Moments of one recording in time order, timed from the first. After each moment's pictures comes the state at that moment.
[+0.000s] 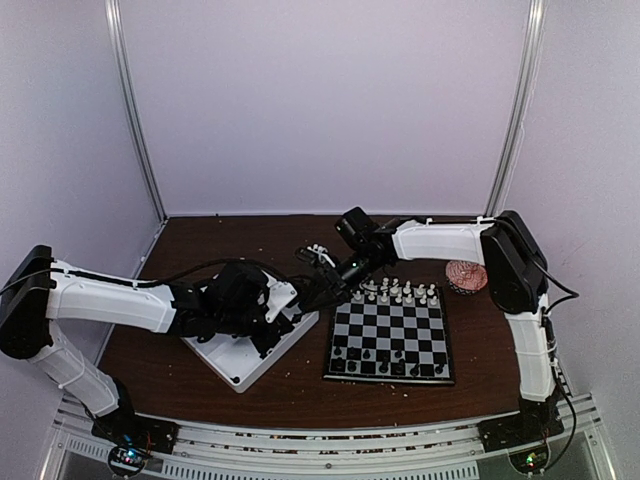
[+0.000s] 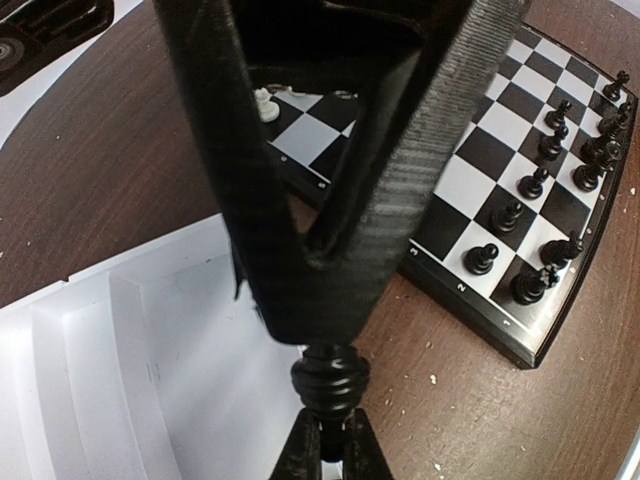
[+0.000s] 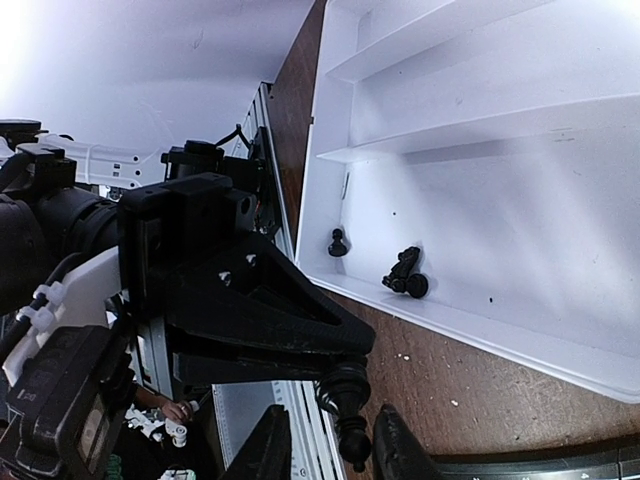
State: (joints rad) left arm -0.97 1.49 0.80 -0.07 -0.05 0.07; right arm 0.73 2.19 1.70 -0.54 -1.08 0.24
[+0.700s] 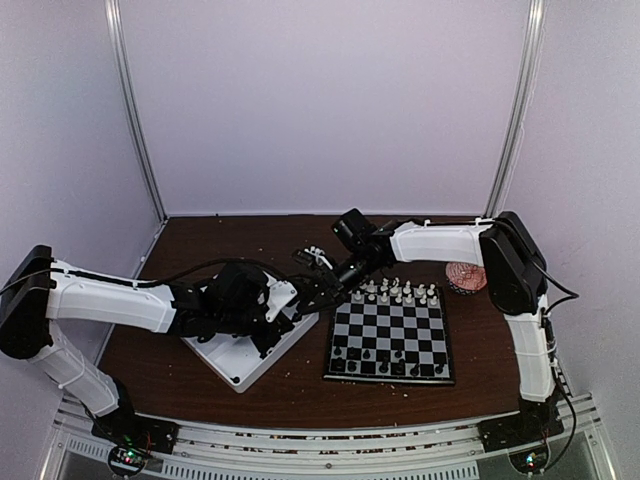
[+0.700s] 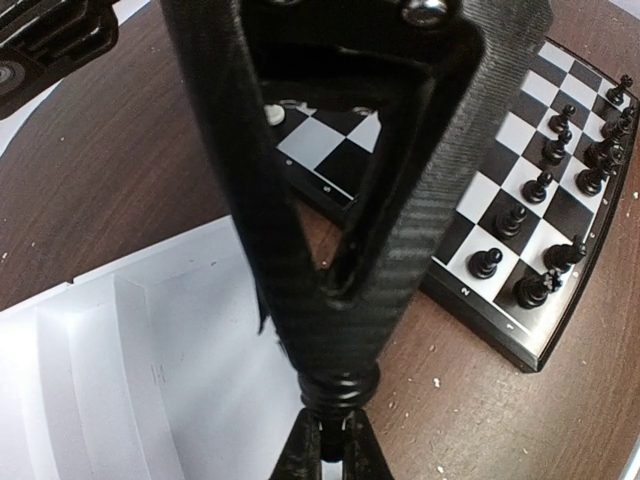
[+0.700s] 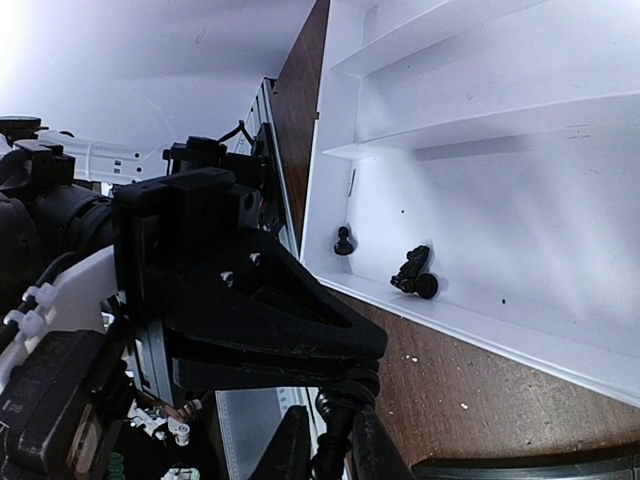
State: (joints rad) left arm -0.97 1.49 0.80 -0.07 -0.05 0.06; right arm 0.75 2.19 1.70 -0.53 -1.09 0.26
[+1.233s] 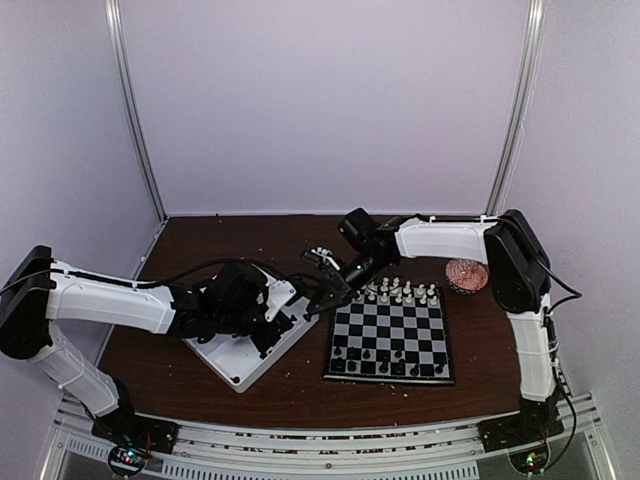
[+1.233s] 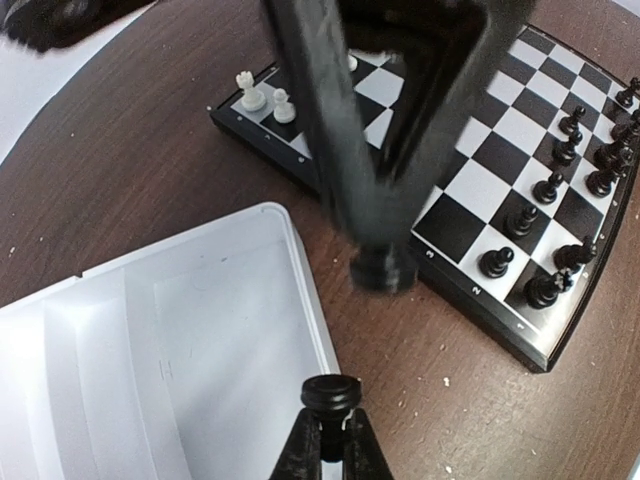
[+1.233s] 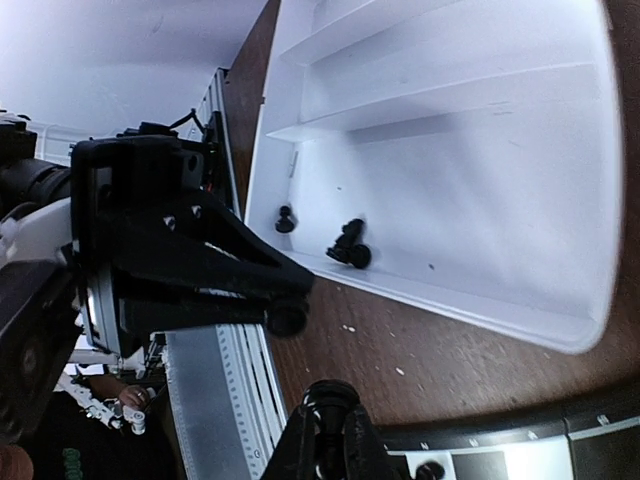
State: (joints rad) left arm -0.97 1.49 0.79 -0.05 -0.08 0.06; right arm 0.71 2.17 1.70 -0.63 -1.01 0.12
